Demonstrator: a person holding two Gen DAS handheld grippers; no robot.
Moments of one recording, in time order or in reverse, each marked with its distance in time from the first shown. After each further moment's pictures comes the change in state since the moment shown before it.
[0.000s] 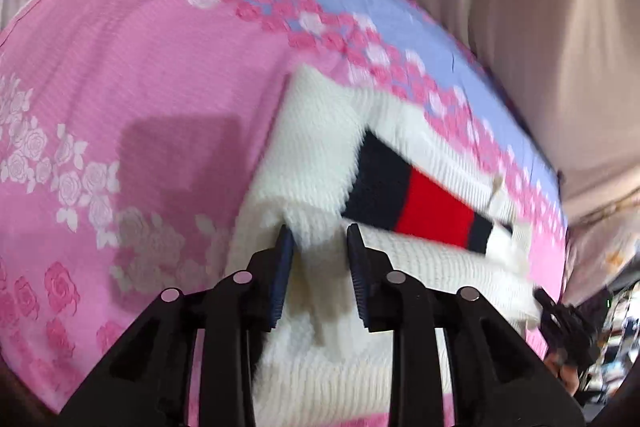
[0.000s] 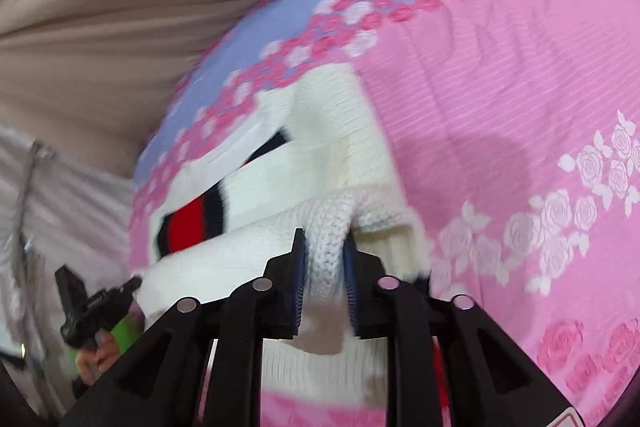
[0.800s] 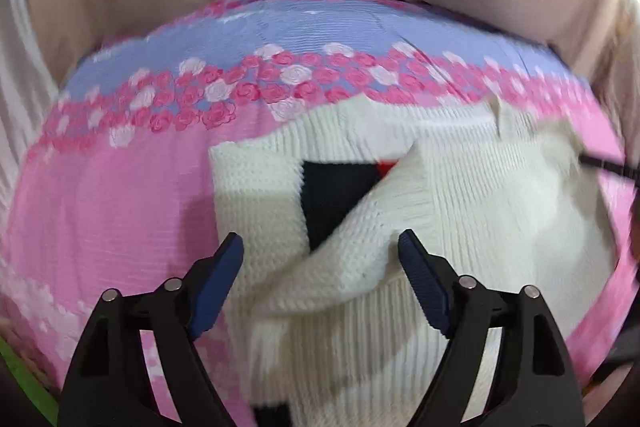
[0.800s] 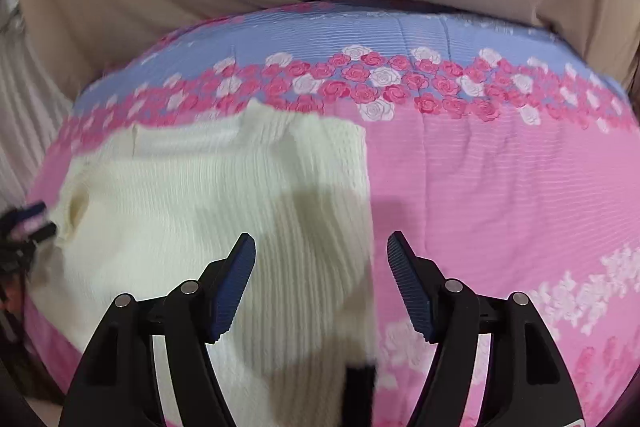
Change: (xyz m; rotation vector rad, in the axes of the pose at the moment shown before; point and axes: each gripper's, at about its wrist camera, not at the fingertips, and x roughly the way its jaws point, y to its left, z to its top) left arm 0.029 -0.066 0.007 0.545 -0.043 0.114; right arm 0.030 0.037 0.019 -0.424 -0.067 -0.259
